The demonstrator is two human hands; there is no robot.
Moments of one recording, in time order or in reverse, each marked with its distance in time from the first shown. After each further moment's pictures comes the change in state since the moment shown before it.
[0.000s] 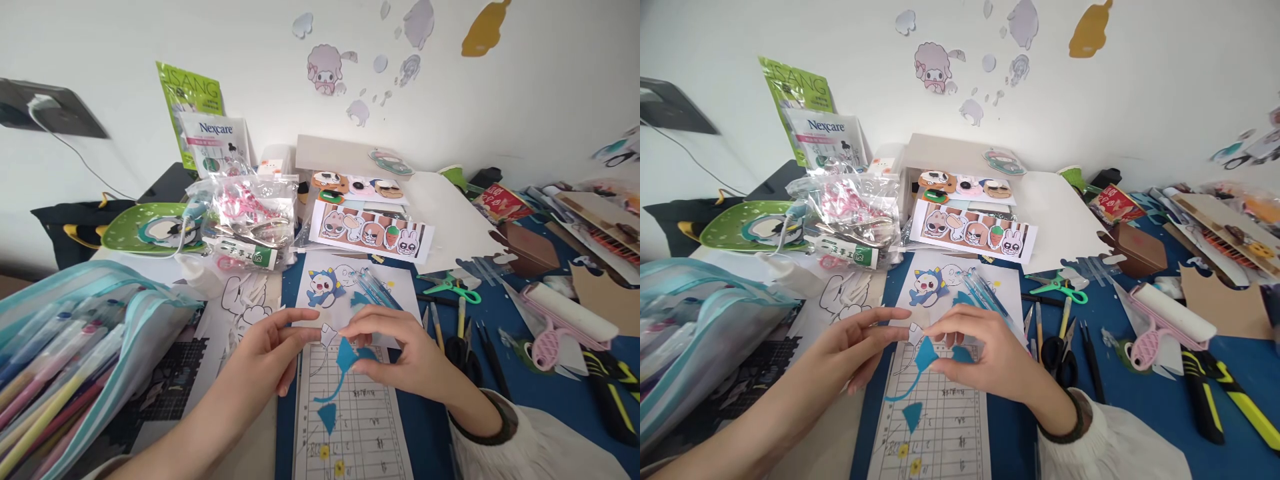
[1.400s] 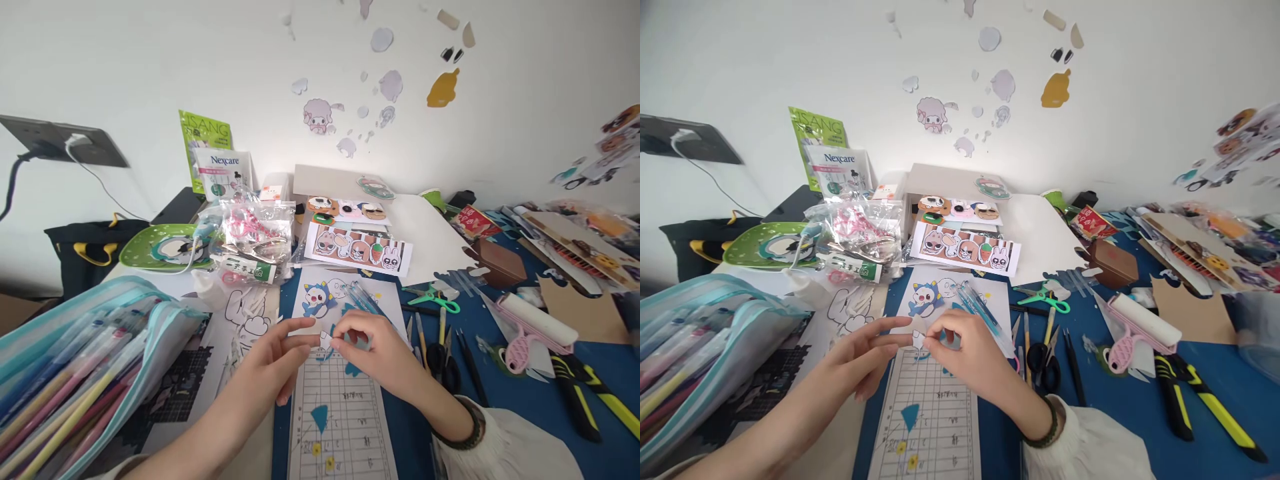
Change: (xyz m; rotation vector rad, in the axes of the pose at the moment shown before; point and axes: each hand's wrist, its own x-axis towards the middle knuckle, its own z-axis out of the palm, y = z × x) left_hand -0.014 0.000 0.004 -0.082 -0.029 0.072; right_hand 0.018 -0.026 0.012 -0.209 0.091 0.288
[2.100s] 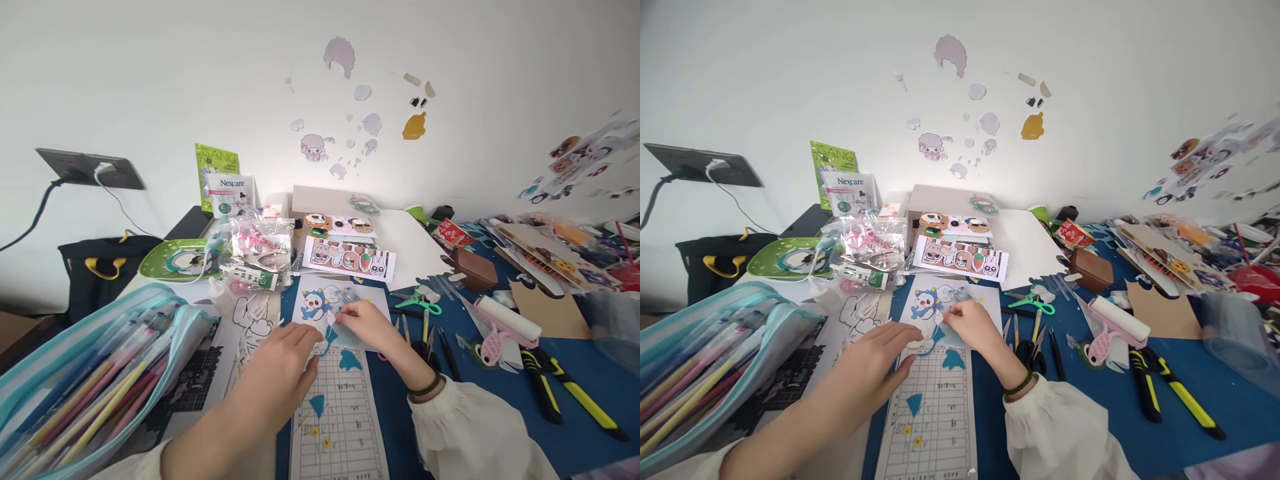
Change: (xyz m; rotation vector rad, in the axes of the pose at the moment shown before) left_hand -0.008 0.000 0.002 1.152 -0.043 0.679; right_hand 0.024 0.018 -0.011 -0.164 -0.046 0.457
